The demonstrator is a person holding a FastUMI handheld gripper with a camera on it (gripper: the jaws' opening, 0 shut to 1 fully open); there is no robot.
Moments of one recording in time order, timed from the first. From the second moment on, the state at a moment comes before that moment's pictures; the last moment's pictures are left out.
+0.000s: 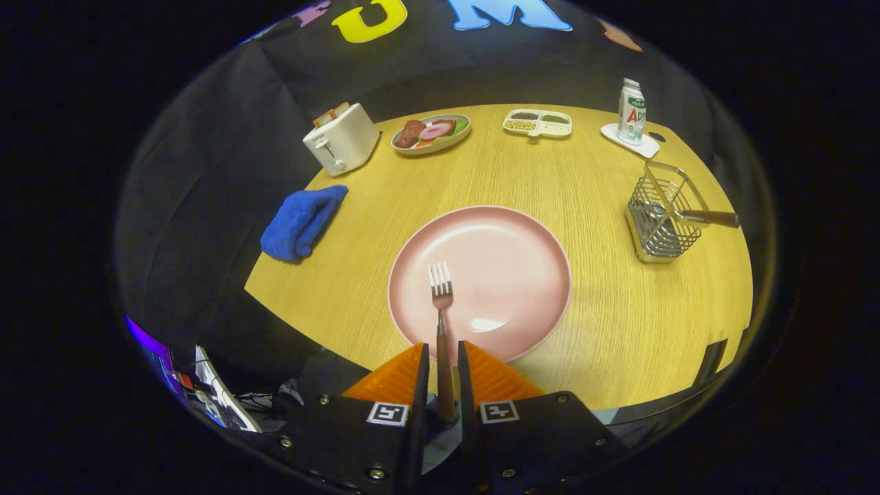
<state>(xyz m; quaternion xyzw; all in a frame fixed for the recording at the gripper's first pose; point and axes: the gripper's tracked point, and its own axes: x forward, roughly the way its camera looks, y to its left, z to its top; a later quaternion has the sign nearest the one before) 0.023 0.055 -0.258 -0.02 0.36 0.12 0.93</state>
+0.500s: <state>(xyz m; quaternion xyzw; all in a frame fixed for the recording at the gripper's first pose) 0.012 0.054 -0.302 -0.03 0.41 0.11 0.90</state>
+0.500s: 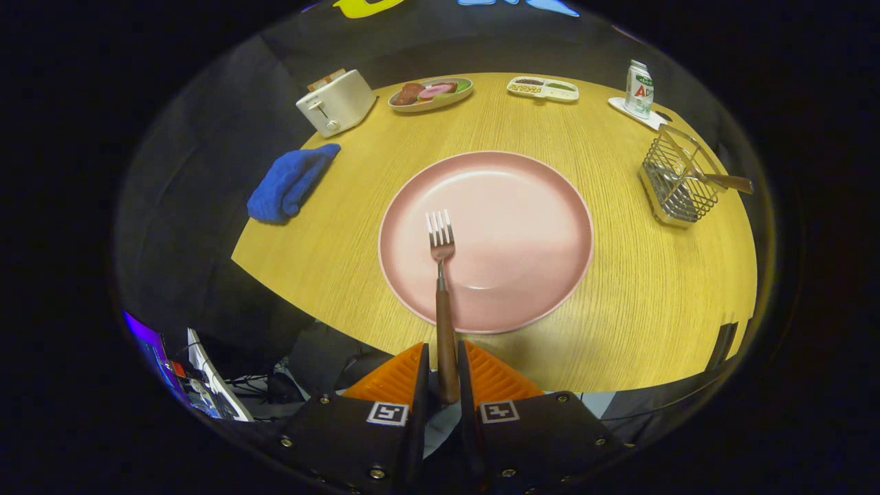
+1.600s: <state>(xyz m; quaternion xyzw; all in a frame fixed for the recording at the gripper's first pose) 0.014 0.066 -0.301 0.02 0.43 0.12 0.90</state>
